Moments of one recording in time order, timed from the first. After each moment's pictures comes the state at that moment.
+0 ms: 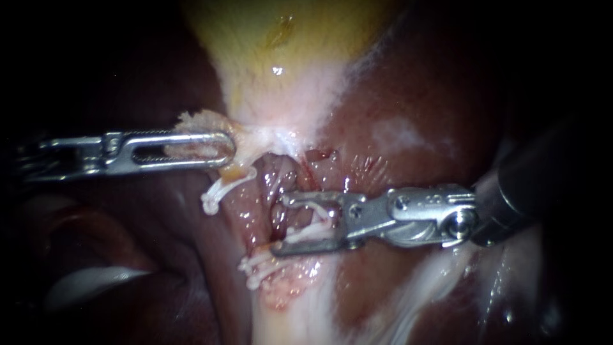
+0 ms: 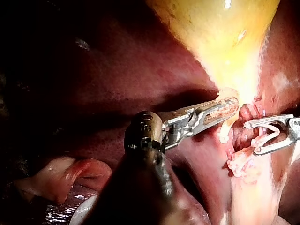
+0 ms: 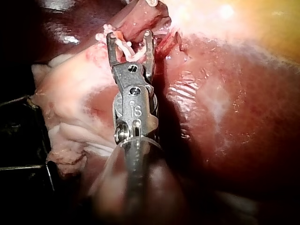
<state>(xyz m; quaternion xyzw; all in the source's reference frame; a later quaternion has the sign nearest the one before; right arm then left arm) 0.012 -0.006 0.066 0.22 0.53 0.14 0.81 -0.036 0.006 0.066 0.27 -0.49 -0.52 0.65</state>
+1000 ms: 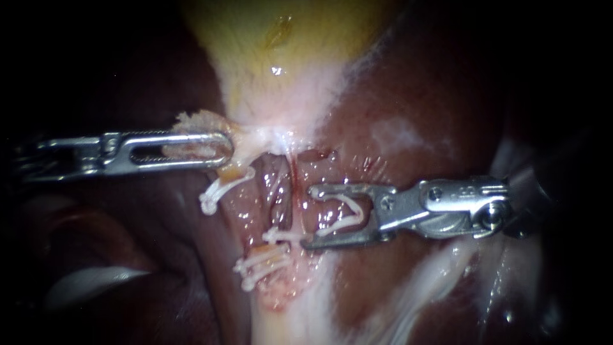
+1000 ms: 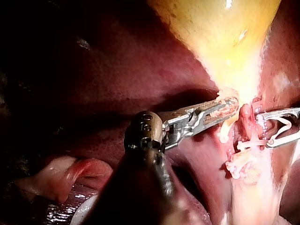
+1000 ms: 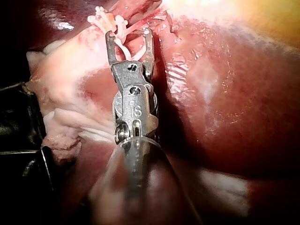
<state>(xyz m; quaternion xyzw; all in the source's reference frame) 0.009 -0.005 0.067 0.22 0.53 0.14 0.80 -0.036 0.006 0.066 0.27 -0.49 -0.52 0.65</state>
